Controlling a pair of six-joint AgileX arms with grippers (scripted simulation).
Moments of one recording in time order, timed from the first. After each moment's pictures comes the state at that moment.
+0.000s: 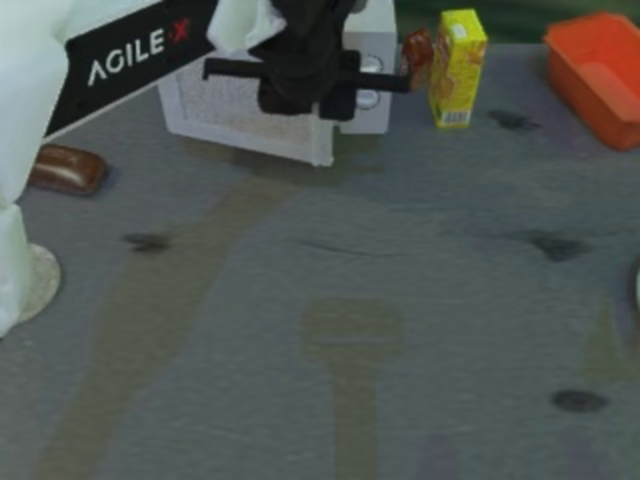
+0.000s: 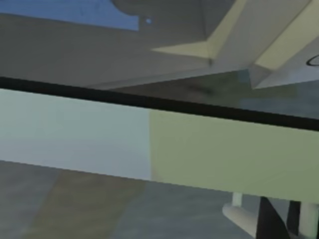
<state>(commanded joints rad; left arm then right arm) -0.59 2.16 1.92 -0.84 -0.20 -0.36 0.00 0.00 0.00 0.00 0.00 0.00</state>
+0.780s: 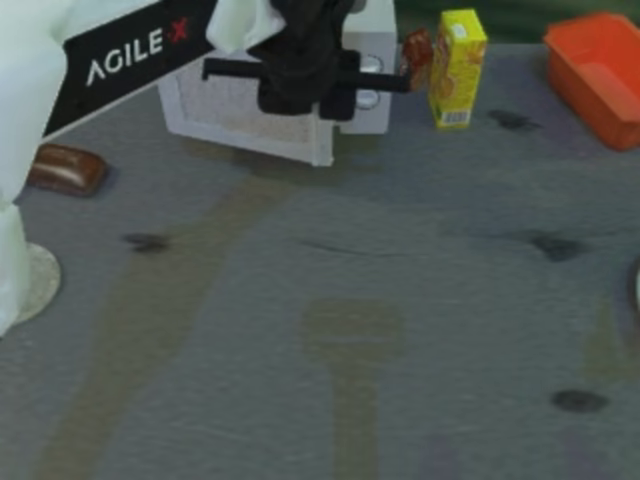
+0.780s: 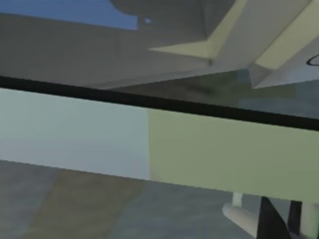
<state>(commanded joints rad) -0.59 2.16 1.92 -0.84 -0.20 -0.36 0.00 0.00 0.00 0.00 0.00 0.00</state>
